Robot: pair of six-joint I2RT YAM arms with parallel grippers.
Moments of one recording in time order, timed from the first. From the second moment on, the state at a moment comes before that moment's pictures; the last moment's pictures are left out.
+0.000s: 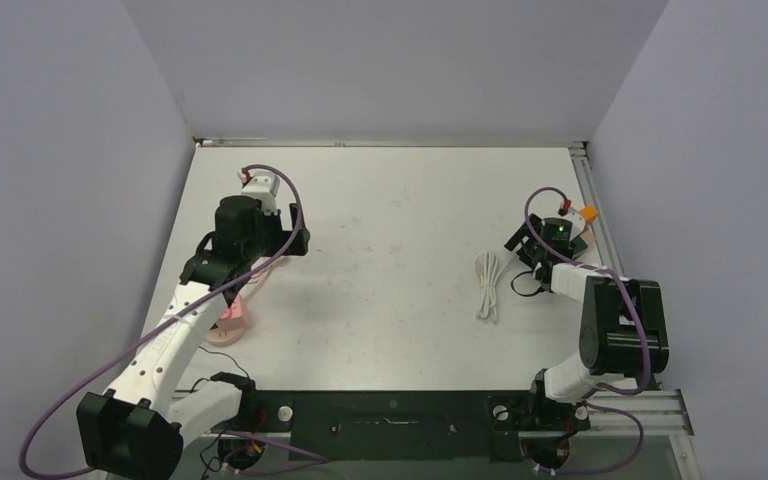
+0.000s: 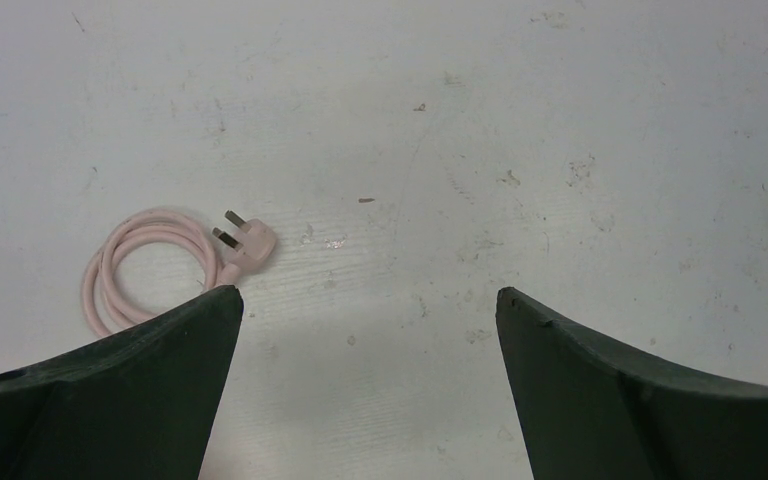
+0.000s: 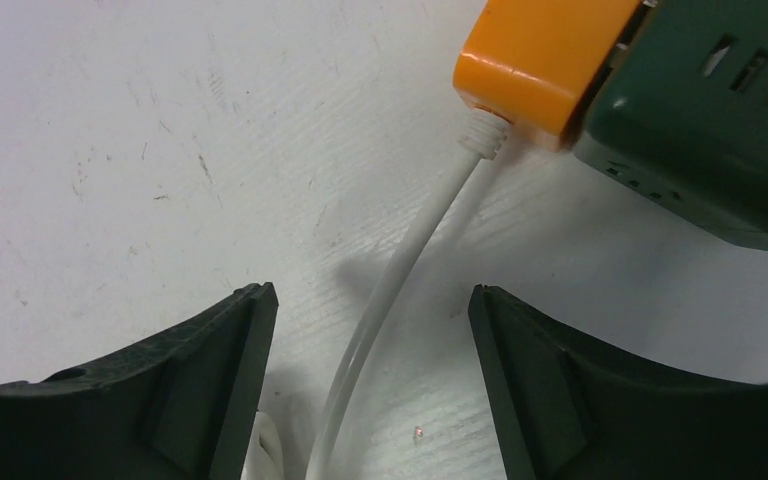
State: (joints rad) left arm -0.27 1.05 0.90 -0.39 -0.01 -0.22; right arm -0.08 1.53 0.61 0.23 0.07 0.54
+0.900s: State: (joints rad) left arm -0.27 1.09 0.90 -0.40 -0.01 -0.21; right arm 0.16 1.61 0.65 0.24 0.02 0.49
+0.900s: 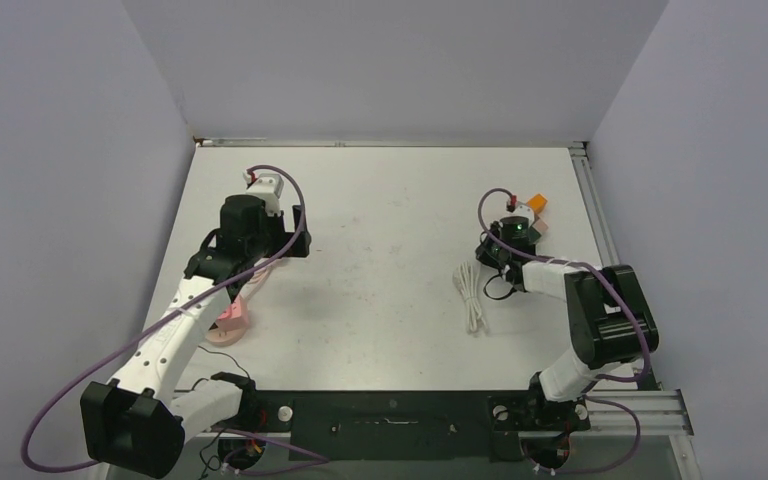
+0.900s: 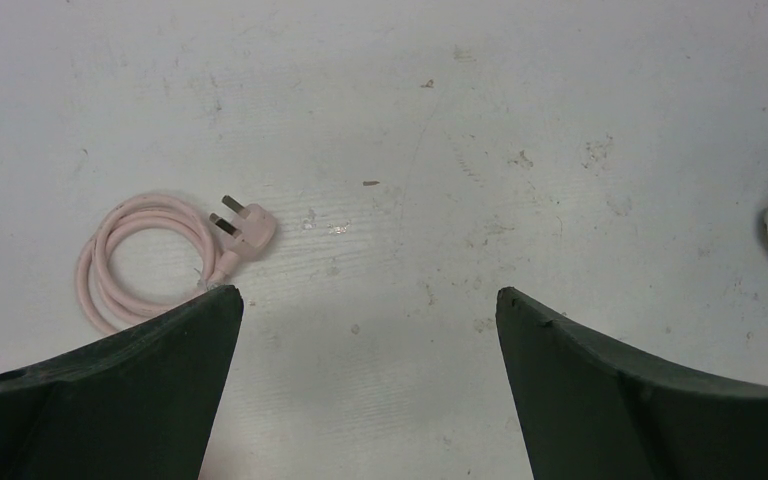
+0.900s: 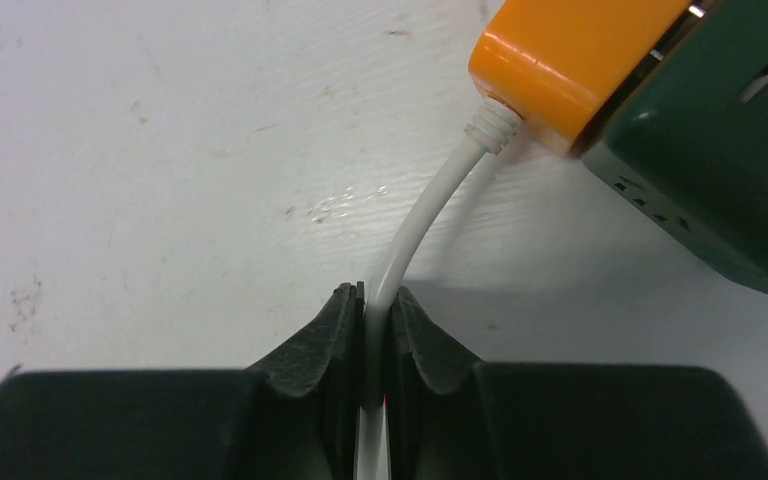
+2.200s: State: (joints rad) left arm -0.29 1.32 0.93 -0.35 0.20 -0.34; right arm 0.99 1.49 0.74 0.19 0.25 0.40
